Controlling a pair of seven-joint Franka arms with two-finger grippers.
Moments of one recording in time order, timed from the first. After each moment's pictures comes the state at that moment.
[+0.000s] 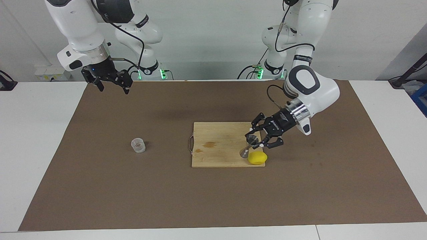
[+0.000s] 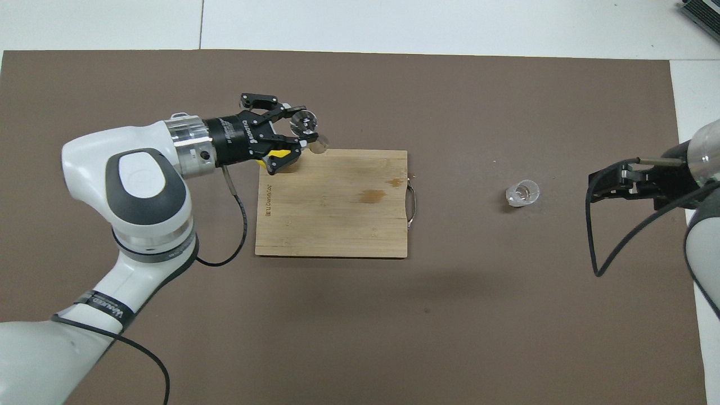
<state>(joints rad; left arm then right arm) -0.01 0.27 -0.42 -1.87 -1.40 2.47 -1.28 0.03 -0.03 0.03 -1.64 -0.03 1.55 0.21</state>
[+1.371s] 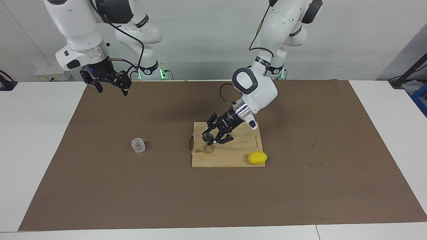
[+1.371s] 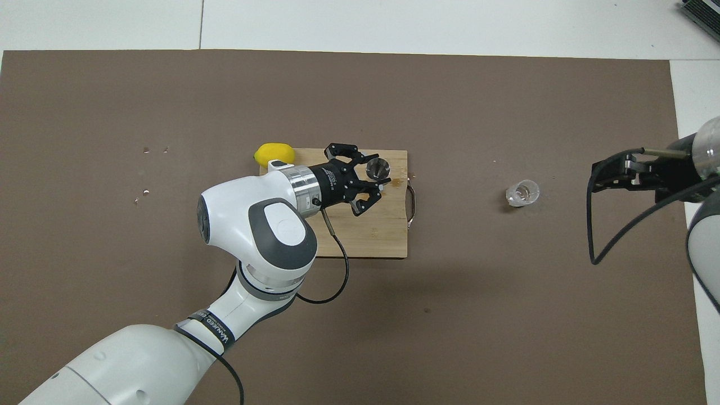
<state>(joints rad) -0.29 0.39 -0.41 -1.87 -1.44 2.79 -1.29 0.02 -0.03 0.03 -1.64 -0.03 1.60 0.30</state>
